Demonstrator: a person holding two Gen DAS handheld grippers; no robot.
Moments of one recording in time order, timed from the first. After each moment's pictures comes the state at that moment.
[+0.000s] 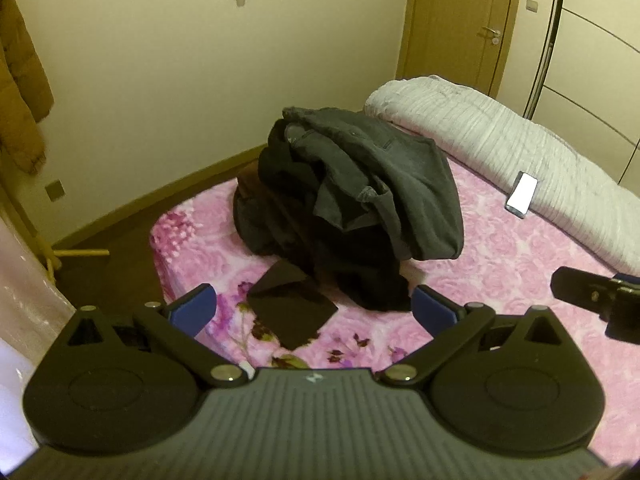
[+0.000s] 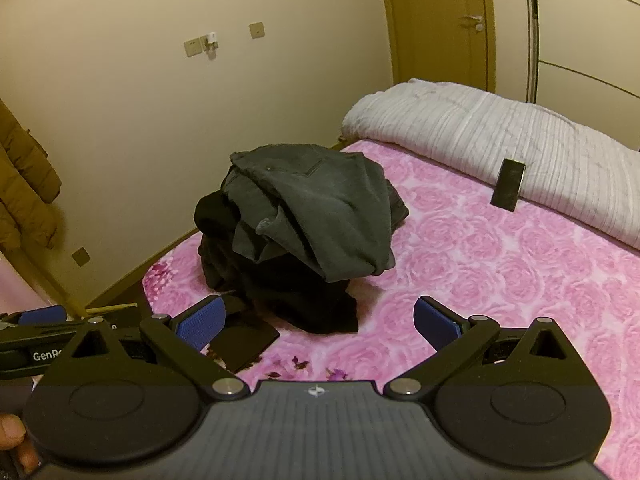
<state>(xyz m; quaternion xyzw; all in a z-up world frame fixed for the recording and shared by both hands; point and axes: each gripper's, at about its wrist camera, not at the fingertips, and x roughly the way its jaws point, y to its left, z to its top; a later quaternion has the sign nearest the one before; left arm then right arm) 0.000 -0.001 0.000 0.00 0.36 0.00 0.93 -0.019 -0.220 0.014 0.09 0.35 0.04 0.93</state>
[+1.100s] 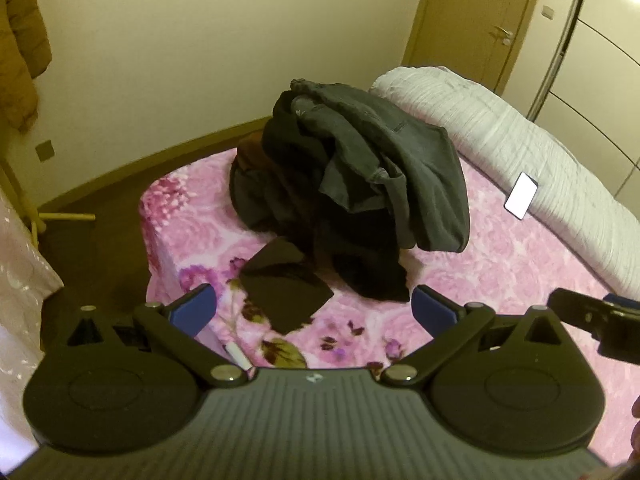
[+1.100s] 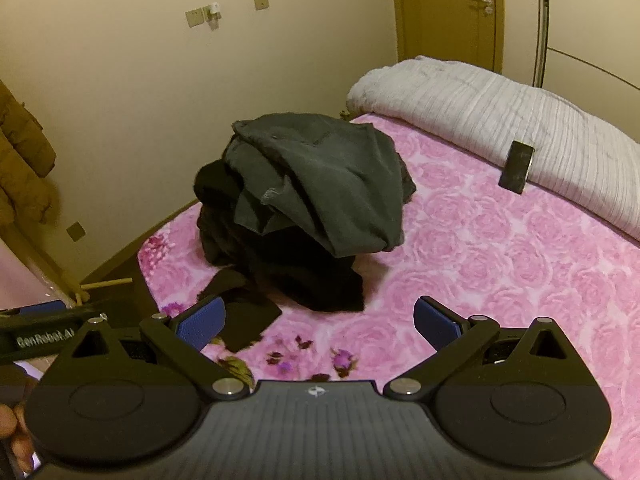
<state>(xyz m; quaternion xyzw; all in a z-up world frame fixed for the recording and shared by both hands) 0.020 0.023 -0.023 -0.07 0.40 -0.01 0.91 0.002 -0.205 -0.007 0.07 0.39 0.04 0.92</state>
